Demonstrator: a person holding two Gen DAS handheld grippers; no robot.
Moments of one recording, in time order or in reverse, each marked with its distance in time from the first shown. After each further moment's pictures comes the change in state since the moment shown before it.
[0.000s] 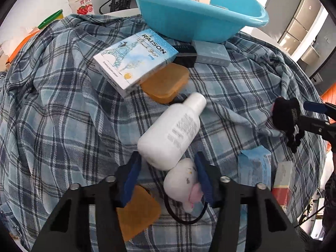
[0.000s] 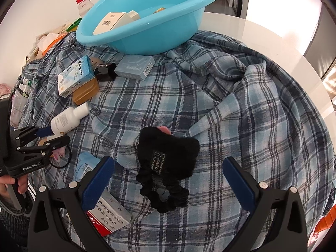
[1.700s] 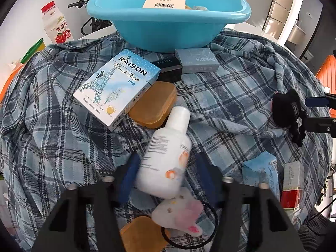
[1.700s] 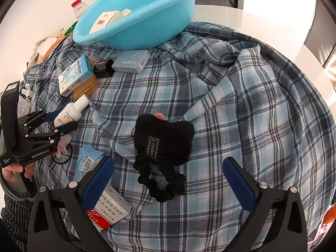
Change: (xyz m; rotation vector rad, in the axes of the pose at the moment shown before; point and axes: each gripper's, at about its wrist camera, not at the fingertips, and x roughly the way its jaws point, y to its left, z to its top) left arm 0.004 -0.014 0.016 0.171 -0.053 0.051; right arm 0.000 -0.014 -0.012 0.062 0.023 0.037
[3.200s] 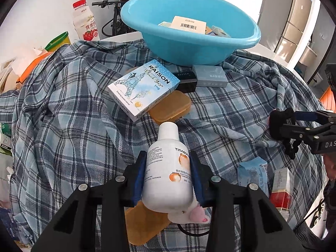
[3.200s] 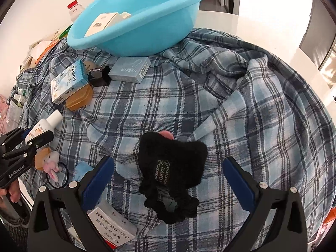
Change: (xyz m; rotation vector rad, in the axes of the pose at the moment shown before) left arm -0.037 0.012 -0.013 -0.128 -0.089 0.044; right arm 0.018 0.015 0.014 0.012 -0.051 -0.071
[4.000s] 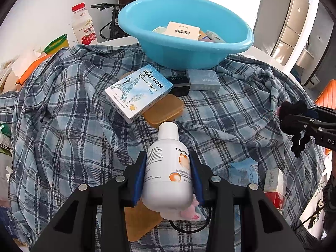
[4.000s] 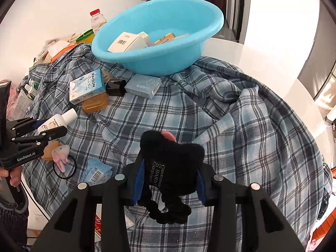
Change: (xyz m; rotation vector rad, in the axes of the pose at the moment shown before) left arm -0.008 -0.007 0.000 -0.006 -0.021 -0.026; right arm -0.045 0.015 -0.009 -0.126 -0.125 0.000
